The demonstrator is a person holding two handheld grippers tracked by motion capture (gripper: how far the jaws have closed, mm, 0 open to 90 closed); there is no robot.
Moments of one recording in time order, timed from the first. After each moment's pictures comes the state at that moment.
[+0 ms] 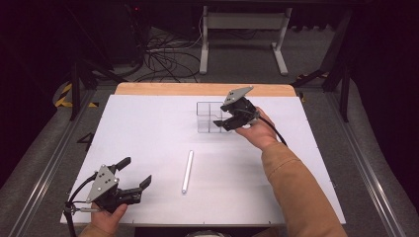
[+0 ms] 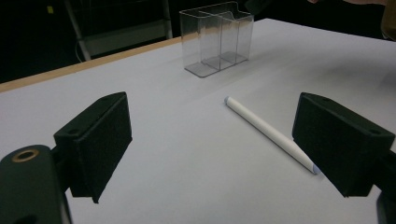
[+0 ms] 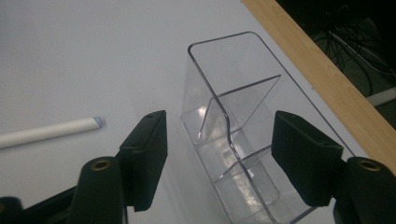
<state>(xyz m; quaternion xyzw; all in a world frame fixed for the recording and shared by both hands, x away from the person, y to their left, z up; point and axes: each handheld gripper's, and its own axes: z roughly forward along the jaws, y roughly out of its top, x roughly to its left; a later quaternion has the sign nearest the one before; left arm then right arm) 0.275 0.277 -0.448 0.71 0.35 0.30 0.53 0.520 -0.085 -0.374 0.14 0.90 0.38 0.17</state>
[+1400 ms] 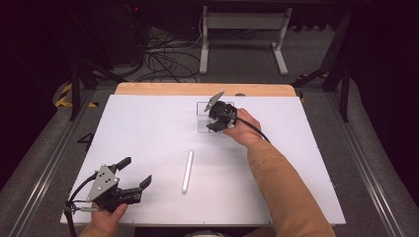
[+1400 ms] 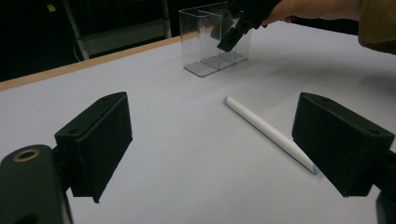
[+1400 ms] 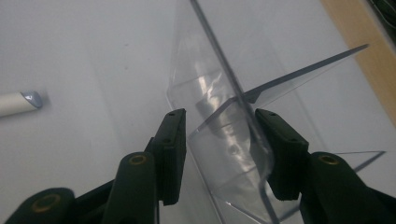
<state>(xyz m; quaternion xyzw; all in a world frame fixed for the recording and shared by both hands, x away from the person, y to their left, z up) 0.276 0.278 -0.449 0.72 0.35 0.30 0.53 0.545 -0.036 -0.413 0.13 0.94 0.25 0.18</state>
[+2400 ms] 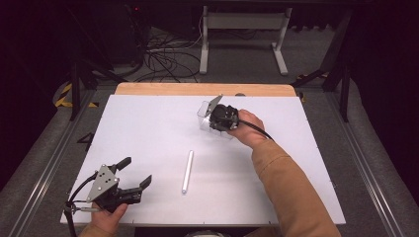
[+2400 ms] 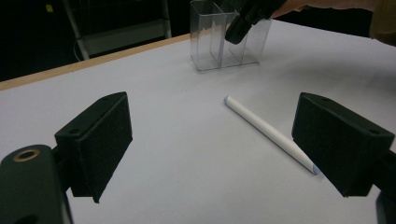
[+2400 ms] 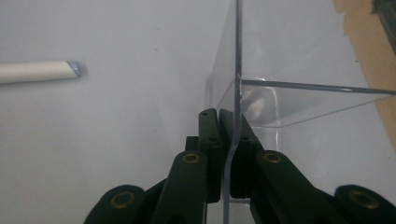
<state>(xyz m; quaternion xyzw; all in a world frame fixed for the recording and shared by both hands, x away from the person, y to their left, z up) 0.276 0.277 -0.449 0.71 0.35 0.30 0.53 0.525 -0.041 -0.398 0.08 0.95 0.23 0.18</state>
